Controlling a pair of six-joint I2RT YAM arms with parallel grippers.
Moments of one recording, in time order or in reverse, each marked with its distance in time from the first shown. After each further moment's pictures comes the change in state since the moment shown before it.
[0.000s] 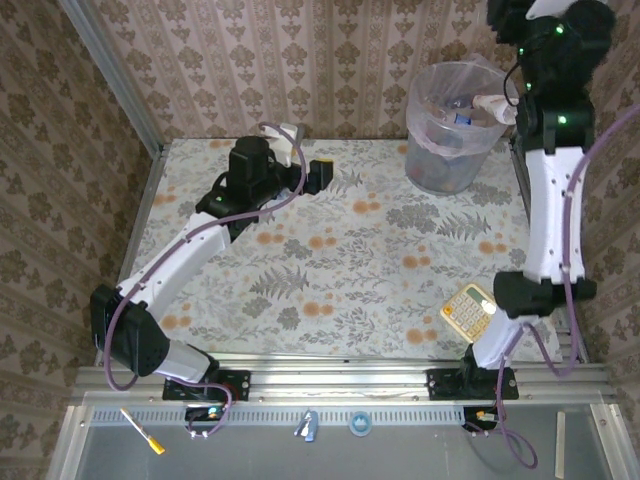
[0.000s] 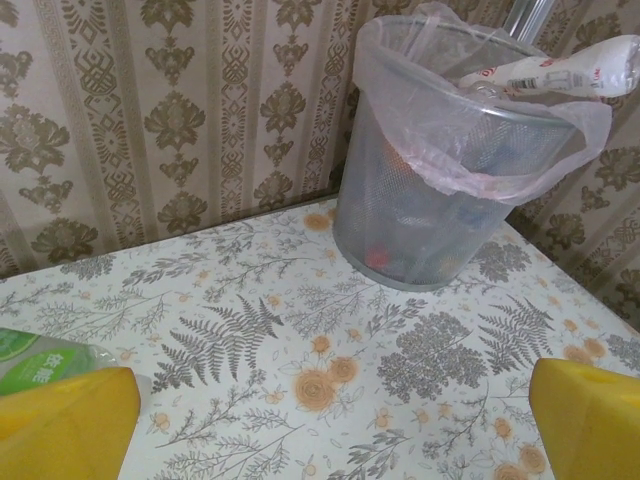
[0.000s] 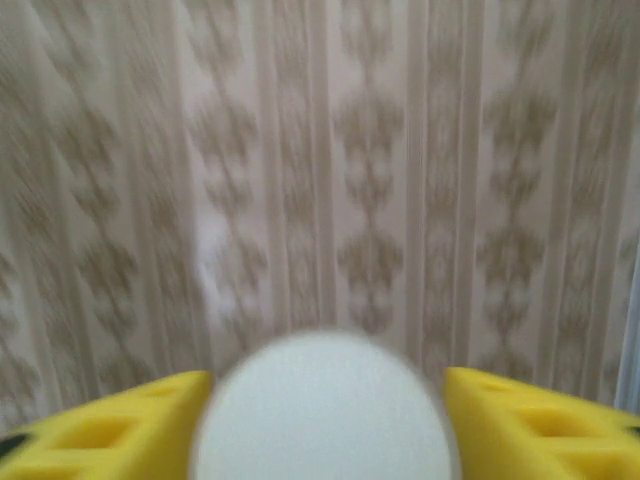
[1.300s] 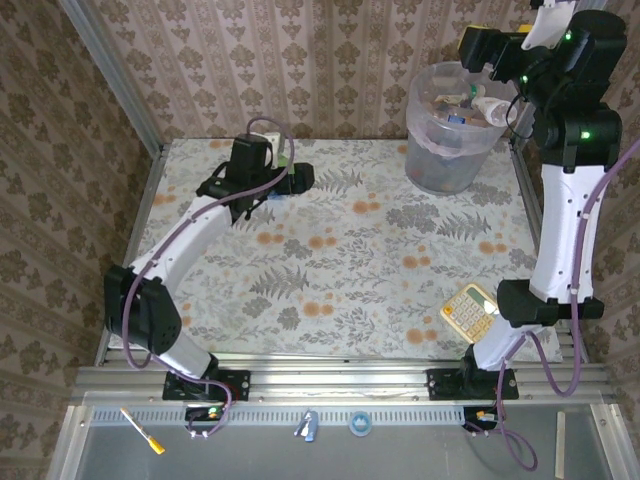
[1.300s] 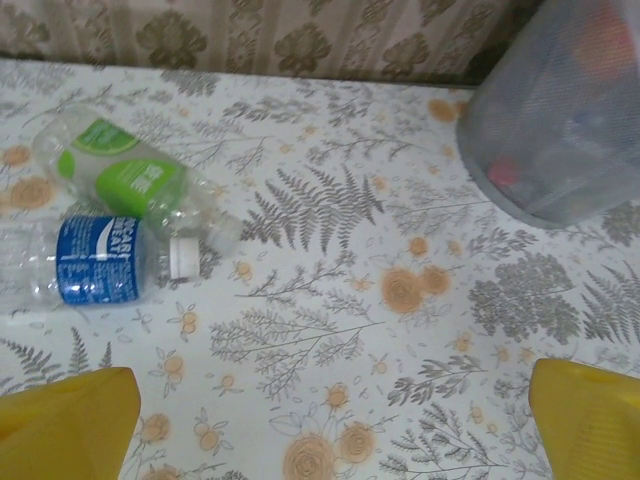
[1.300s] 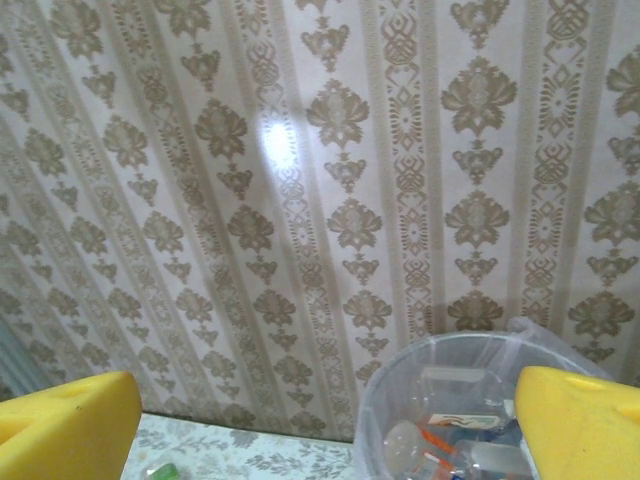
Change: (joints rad) left arm 0.109 0.134 0.084 -0.288 -0.059 -0.172; right arm -0.007 -0.124 0.033 -0.361 -0.240 0.100
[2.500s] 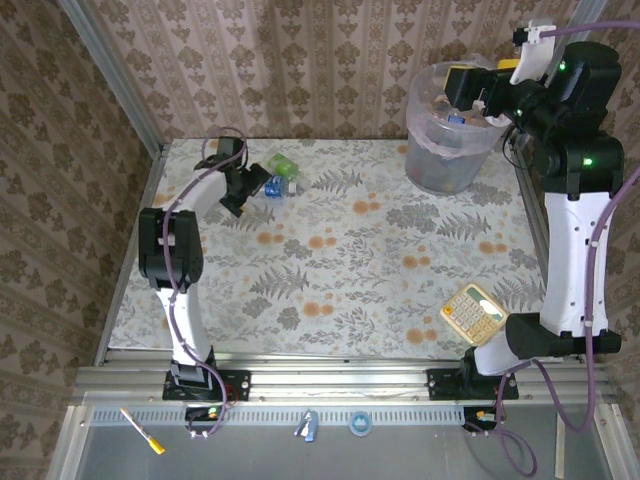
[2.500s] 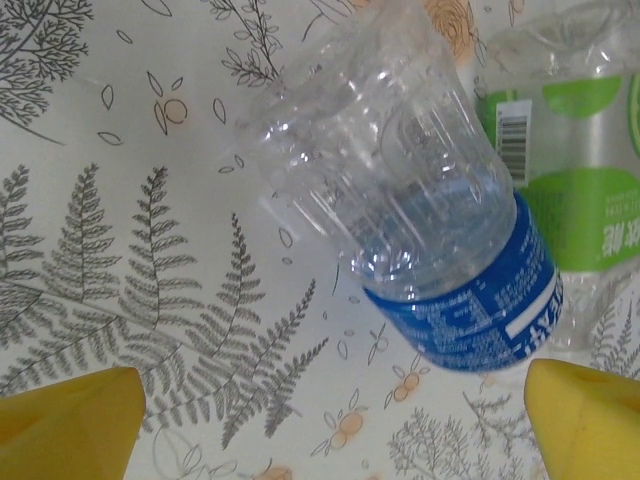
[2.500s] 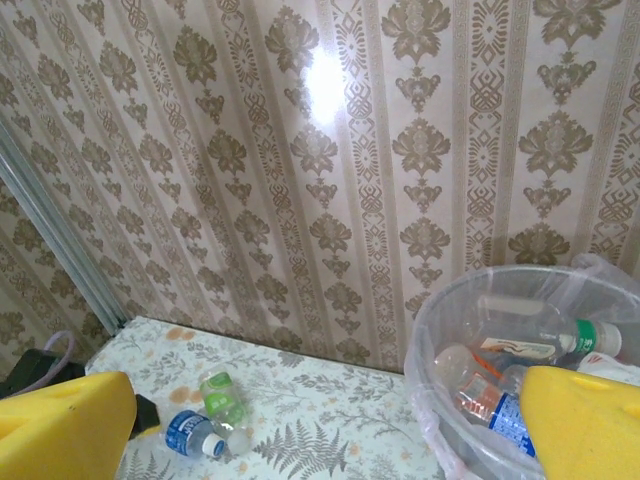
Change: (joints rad) left arm 0.277 0.468 0.211 -0.163 0.013 -0.628; right arm 0.024 -0.203 -0.311 0.004 -0.106 -0.035
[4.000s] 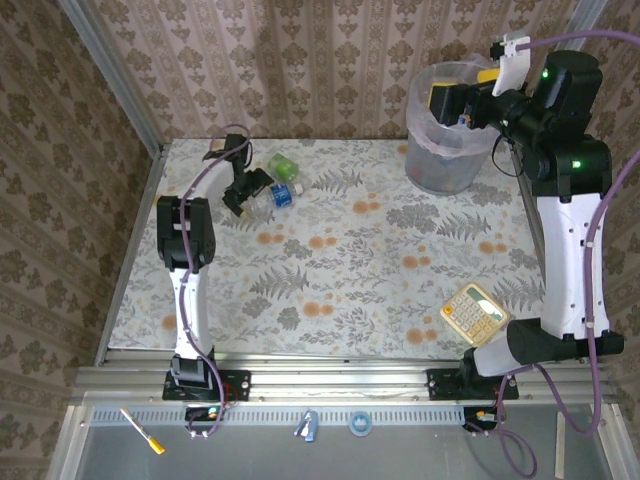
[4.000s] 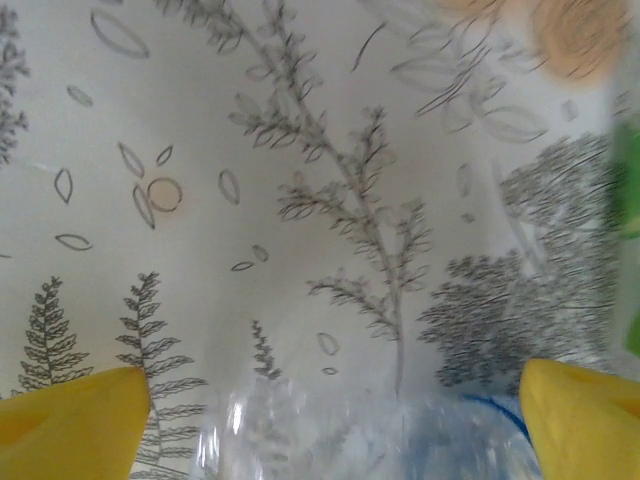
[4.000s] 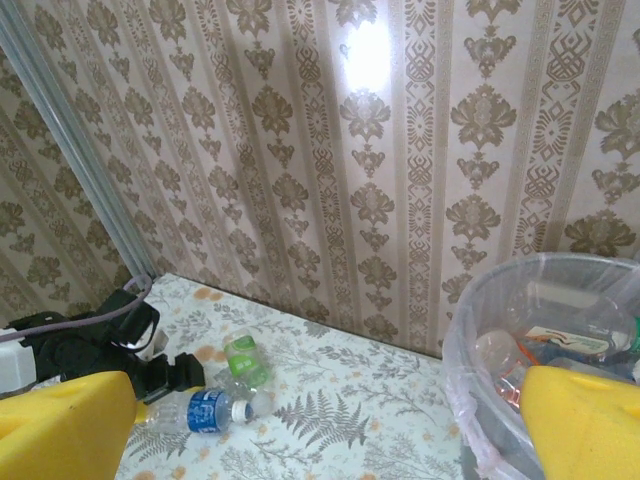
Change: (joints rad) left arm 0.016 0.256 0.281 -0.209 -0.006 0.106; right arm 0.050 -0.026 -0.080 0.007 -0.048 -0.064
